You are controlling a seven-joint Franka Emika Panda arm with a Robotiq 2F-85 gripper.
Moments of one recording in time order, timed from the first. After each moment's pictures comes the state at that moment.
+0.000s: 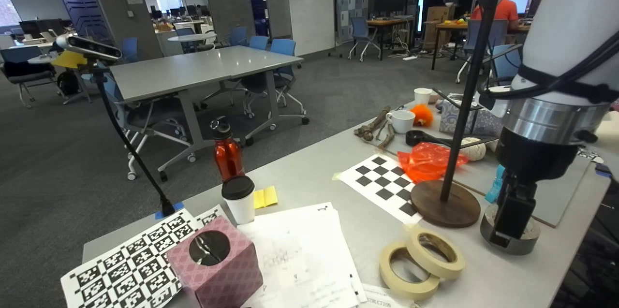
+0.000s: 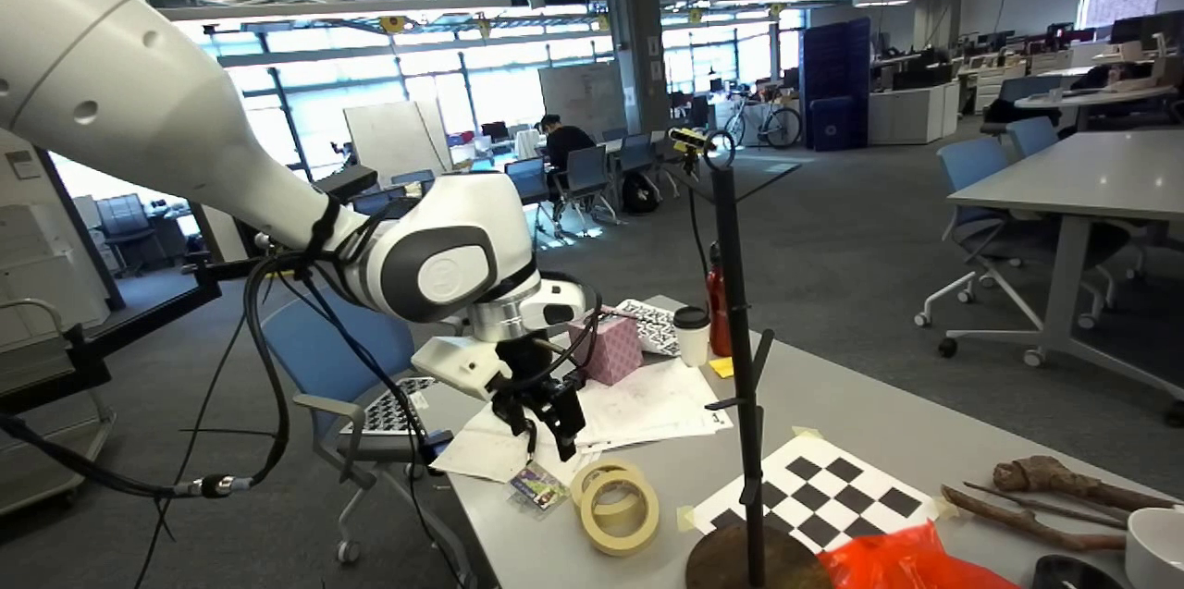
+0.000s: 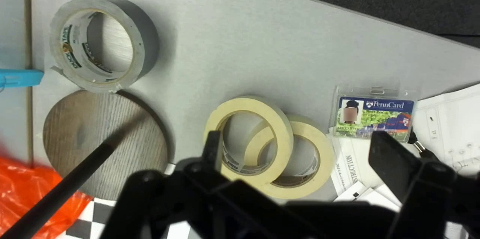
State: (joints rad) arm 0.07 0.03 0.09 -2.41 -0.07 2.46 -0.01
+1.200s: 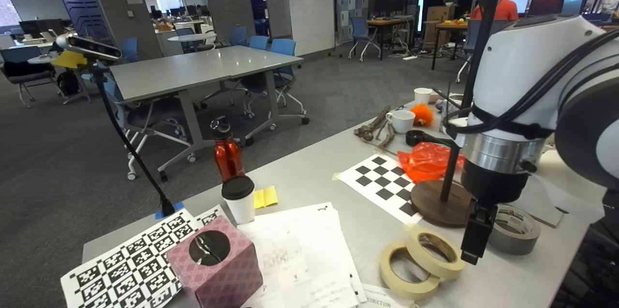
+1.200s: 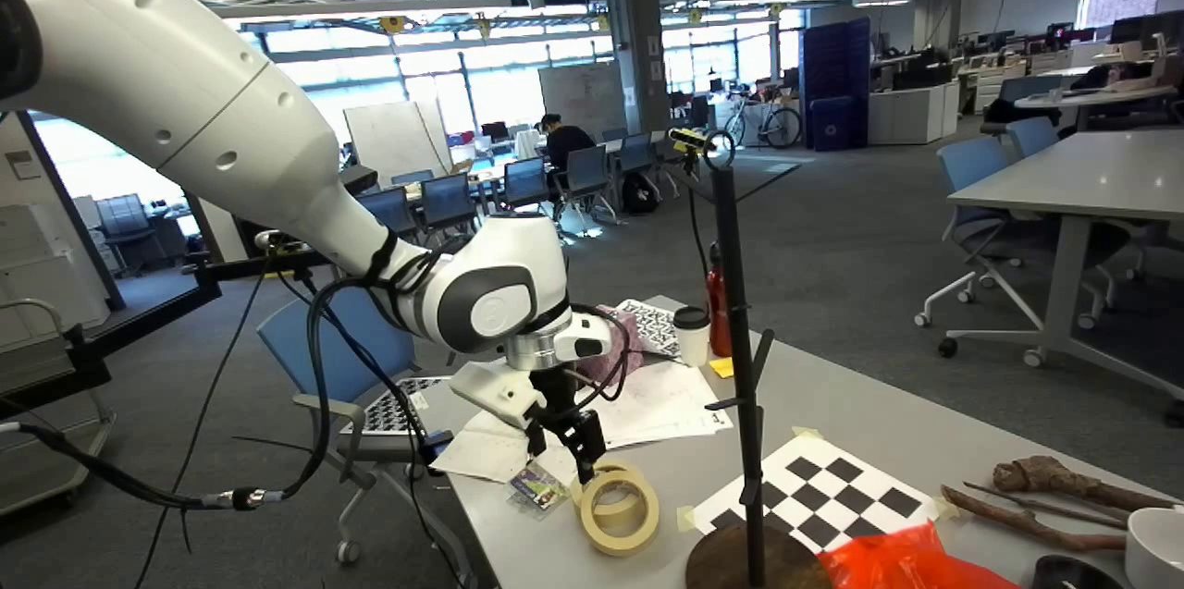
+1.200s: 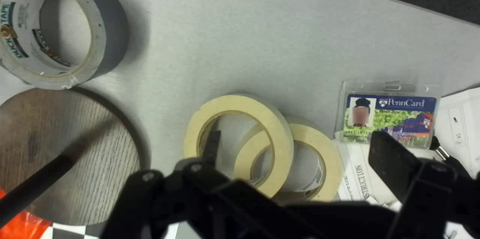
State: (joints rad) arm 0.08 0.23 0.09 -2.29 -0.06 2.50 -0.01
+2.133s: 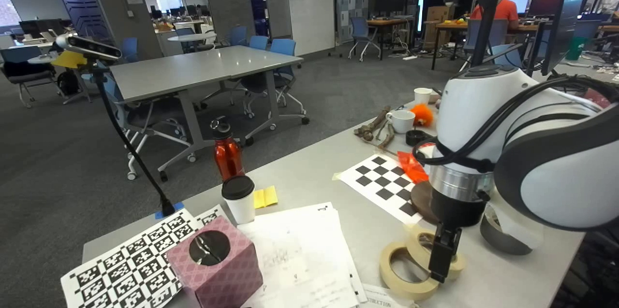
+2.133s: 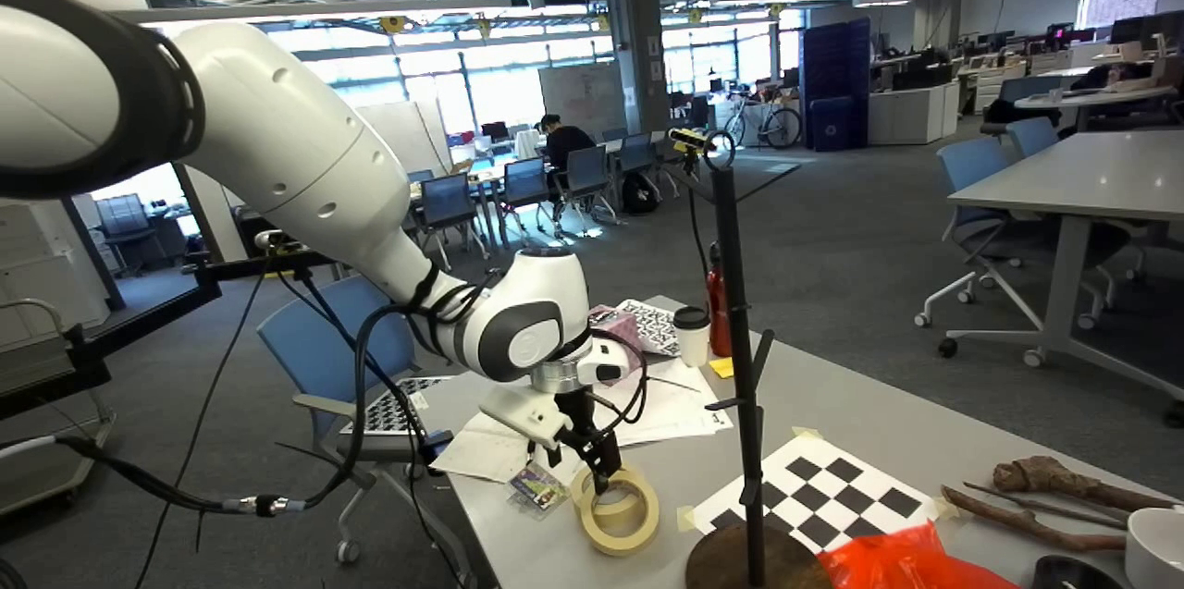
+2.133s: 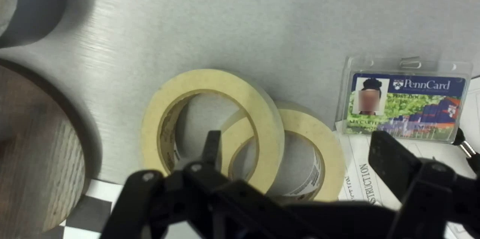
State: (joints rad) arm 0.08 0.43 0.12 -2.16 -0.06 2.57 -0.02
